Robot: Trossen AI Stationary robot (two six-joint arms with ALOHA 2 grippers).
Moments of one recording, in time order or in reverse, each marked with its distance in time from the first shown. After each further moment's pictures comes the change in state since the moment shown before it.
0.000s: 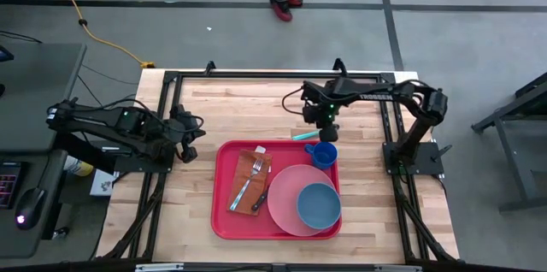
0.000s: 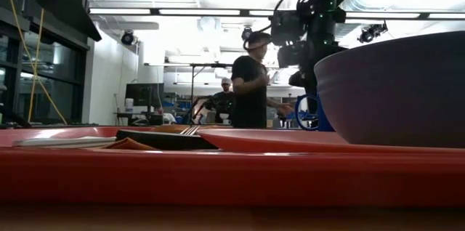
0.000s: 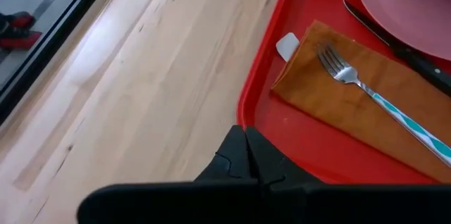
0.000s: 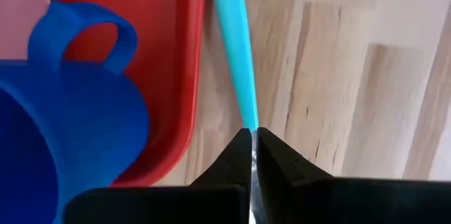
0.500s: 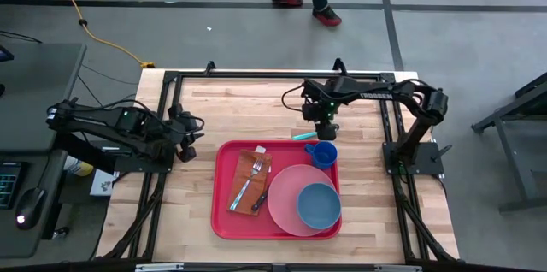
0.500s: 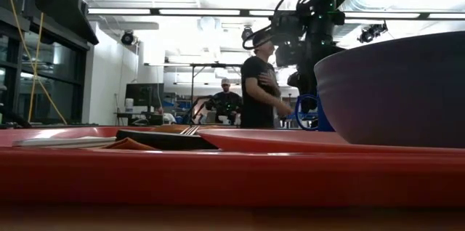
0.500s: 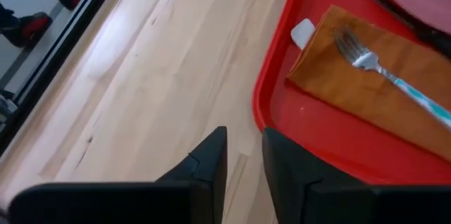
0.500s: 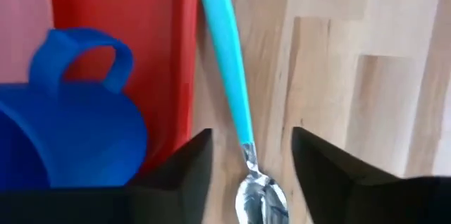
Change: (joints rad) left arm 0.000 0.000 0.000 -0.049 -0.031 0.020; right arm -0.020 0.000 -0.002 0.034 -0.034 0.023
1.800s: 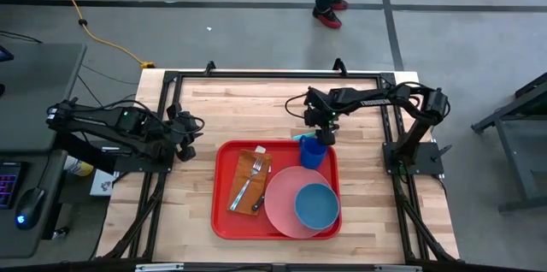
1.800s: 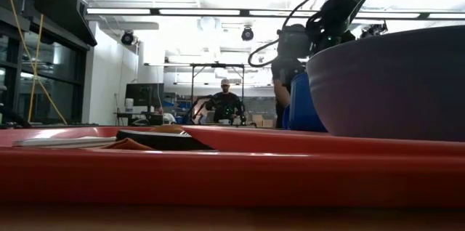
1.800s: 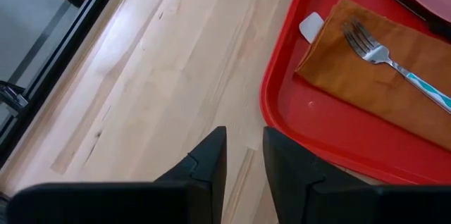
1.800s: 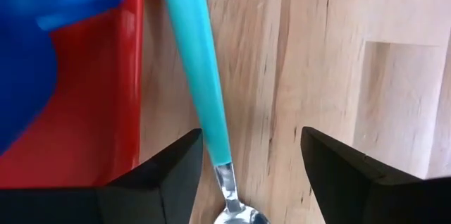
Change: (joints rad) left arm 0.000 0.000 0.001 -0.023 -0.014 -0.002; right arm 0.005 0.002 -0.208 0.298 0.079 -0.005
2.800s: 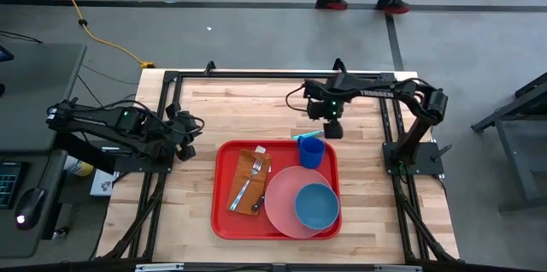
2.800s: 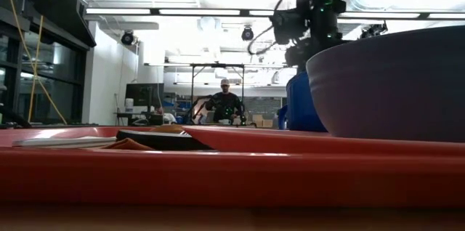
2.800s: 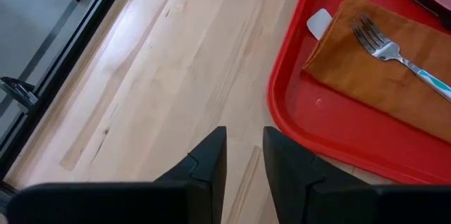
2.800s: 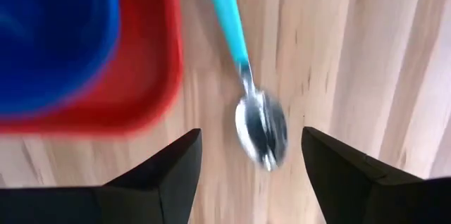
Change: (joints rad) left arm 0.000 0.000 0.000 -0.017 -0.018 -0.001; right arm -0.012 -0.001 0.279 -0.549 0.044 0.061
